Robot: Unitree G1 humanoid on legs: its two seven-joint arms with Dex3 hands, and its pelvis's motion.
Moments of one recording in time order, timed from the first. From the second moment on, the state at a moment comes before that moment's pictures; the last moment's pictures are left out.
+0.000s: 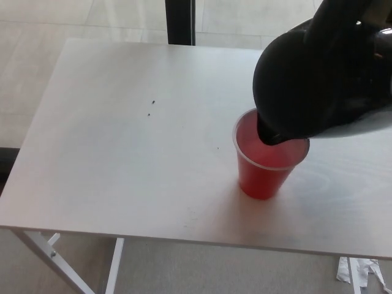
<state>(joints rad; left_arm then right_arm) -0.05 0.76 0.40 0.98 -0.18 -0.07 -0.34 -0.70 -0.44 0.21 -0.09 -0.55 0.48 -0.20</state>
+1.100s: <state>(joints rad) -0.08 0.76 0.39 0.97 -0.17 -0.04 -0.33 -0.61 -0.50 0.44 -0.23 -0.91 0.25 -0.31</state>
